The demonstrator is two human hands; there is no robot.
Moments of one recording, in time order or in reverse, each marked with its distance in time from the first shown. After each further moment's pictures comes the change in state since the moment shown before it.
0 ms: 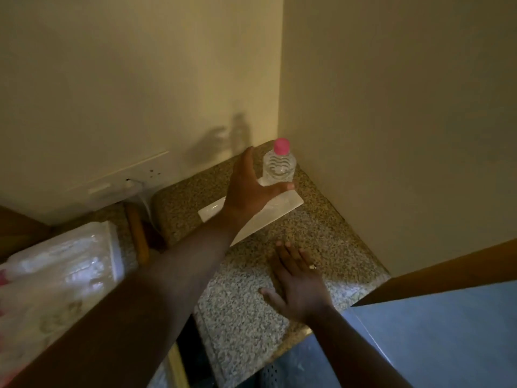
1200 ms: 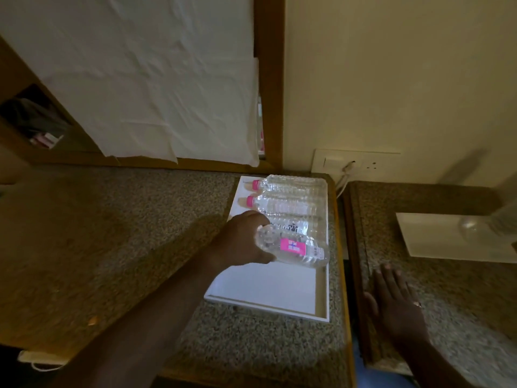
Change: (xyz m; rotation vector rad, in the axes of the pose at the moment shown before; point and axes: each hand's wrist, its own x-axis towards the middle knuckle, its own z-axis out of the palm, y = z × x) left_hand -0.304 -0.173 -0.333 0.441 0.084 -0.183; right_hand 0.011 -0.167 0.029 -0.026 -0.043 -0.101
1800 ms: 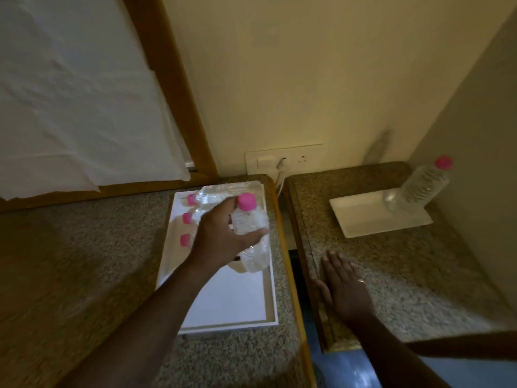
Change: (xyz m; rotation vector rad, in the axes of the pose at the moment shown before) left_hand 0.044 0.090 0.023 -0.374 0.260 0.103; right_hand 0.002 0.016 0.002 0.070 -0.006 0.010
